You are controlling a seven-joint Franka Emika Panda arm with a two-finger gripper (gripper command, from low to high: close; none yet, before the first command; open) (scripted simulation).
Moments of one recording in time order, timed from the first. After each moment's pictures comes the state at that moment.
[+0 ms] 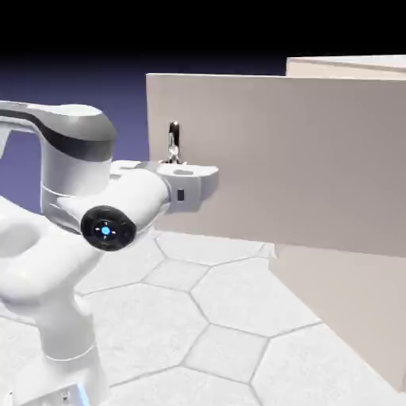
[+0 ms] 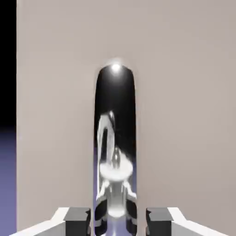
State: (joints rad) arm -0.69 -1.04 -0.46 -2.83 1.10 1.32 -1.04
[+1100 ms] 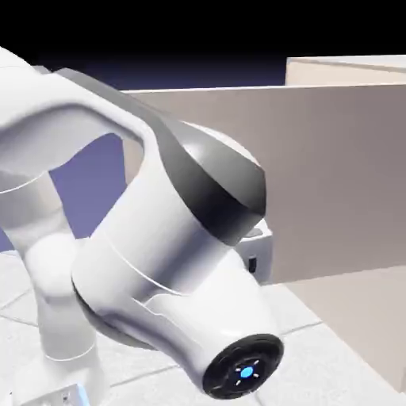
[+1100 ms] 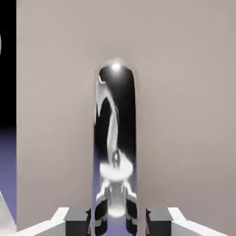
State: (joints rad) arm 0.28 -0.29 -1.57 -1.96 0.71 0.64 -1.44
